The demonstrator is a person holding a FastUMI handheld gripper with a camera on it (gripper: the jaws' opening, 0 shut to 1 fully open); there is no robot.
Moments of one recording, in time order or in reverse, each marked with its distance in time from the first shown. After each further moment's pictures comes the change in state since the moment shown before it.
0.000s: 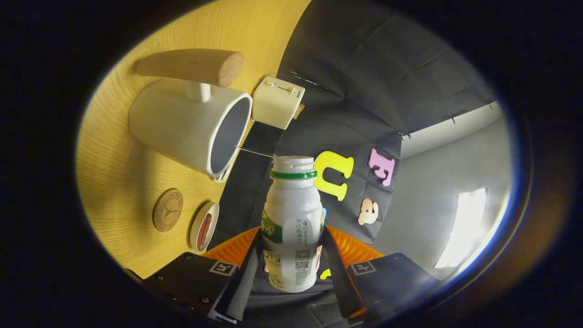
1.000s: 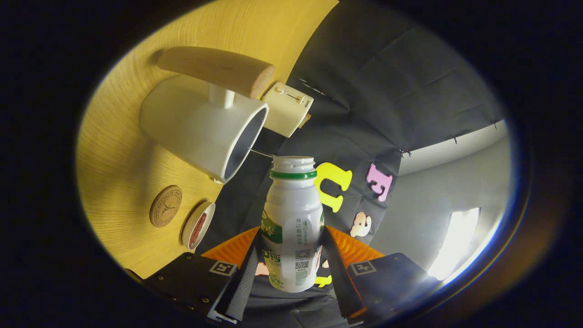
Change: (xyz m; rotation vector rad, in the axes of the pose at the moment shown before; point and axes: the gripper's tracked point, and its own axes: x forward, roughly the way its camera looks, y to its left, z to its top) arm -0.002 -0.005 0.009 -0.099 -0.055 -0.015
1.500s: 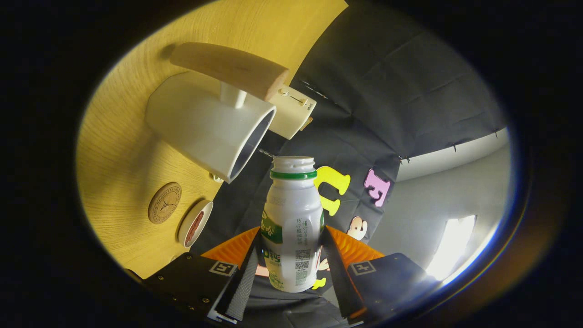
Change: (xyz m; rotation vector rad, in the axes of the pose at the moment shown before) arm -0.002 -0.002 0.003 -0.047 -0.015 -0.011
